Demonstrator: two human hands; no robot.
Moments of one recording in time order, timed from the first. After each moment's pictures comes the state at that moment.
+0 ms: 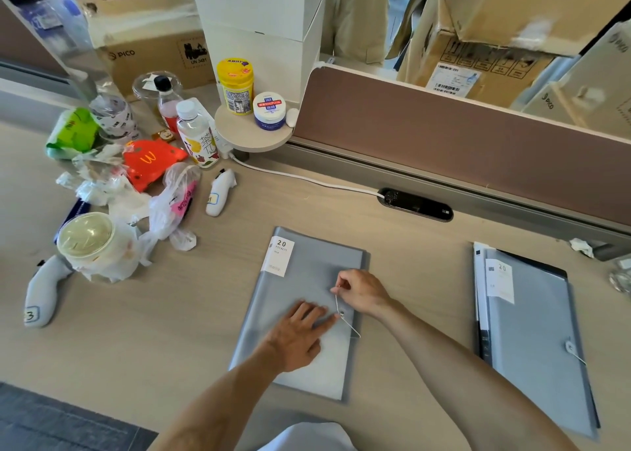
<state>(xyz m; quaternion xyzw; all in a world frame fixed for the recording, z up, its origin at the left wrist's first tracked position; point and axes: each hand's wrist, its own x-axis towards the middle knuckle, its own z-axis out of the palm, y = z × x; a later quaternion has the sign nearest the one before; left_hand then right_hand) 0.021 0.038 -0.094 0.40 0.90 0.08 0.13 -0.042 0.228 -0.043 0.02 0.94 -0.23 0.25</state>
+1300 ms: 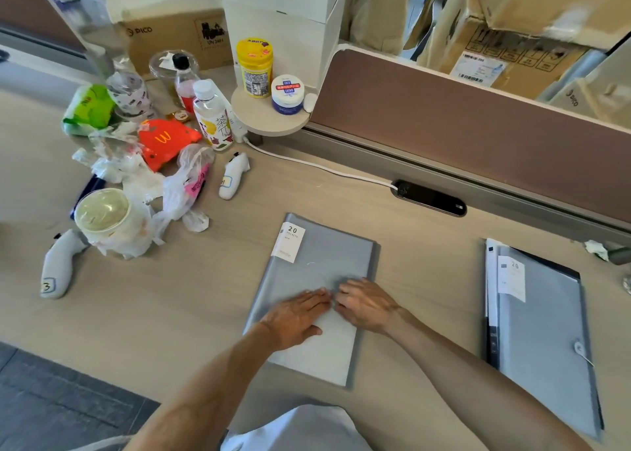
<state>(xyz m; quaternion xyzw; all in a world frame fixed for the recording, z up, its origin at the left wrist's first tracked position) 0.015 0.013 -0.121 0.43 0.88 0.16 0.09 -0.007 0.231 -0.071 -0.36 0.93 -0.03 0.10</state>
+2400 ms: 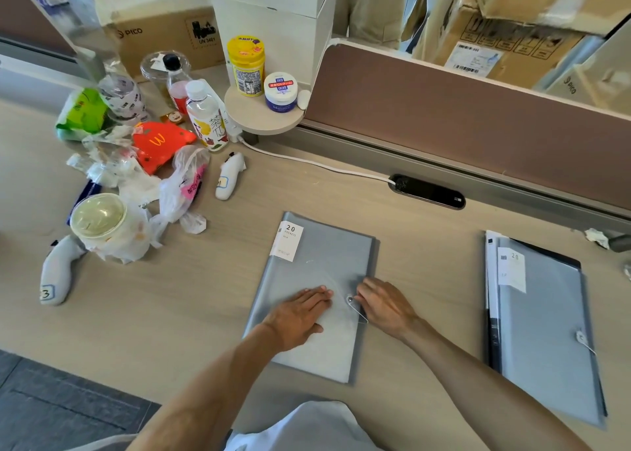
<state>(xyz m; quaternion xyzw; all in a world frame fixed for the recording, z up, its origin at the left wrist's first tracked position) 0.016 0.014 -0.121 0.43 0.89 0.14 0.07 0.013 0.257 -0.071 -0.18 0.97 -0.10 0.09</state>
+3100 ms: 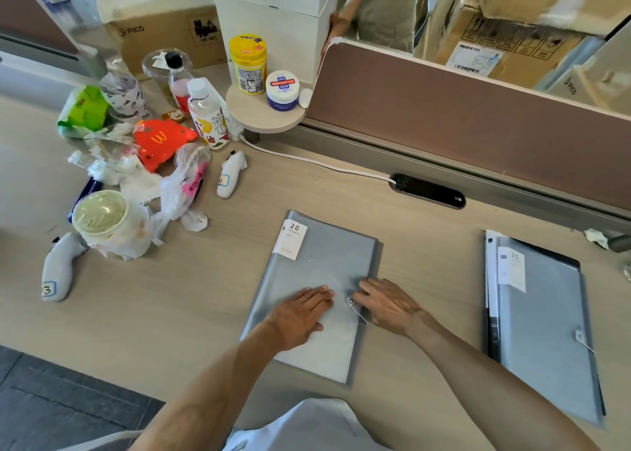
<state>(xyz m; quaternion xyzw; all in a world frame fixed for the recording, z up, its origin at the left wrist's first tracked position) 0.017 0.015 -0.120 0.44 0.89 0.13 0.09 0.012 0.266 -0.061 -0.32 0.94 0.02 0.14</state>
